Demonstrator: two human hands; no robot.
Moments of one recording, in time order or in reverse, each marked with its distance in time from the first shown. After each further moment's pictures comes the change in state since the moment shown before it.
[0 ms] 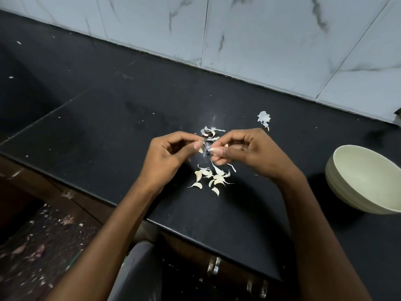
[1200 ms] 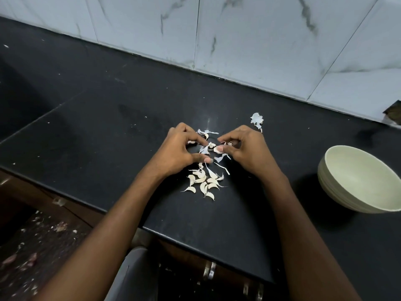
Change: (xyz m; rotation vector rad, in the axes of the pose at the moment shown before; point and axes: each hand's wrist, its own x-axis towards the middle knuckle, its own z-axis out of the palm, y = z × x) left_hand 0.051 -0.019 0.009 0.635 -0.239 -0.040; right_hand 0.027 0.045 -0.015 -0.641 0.381 0.027
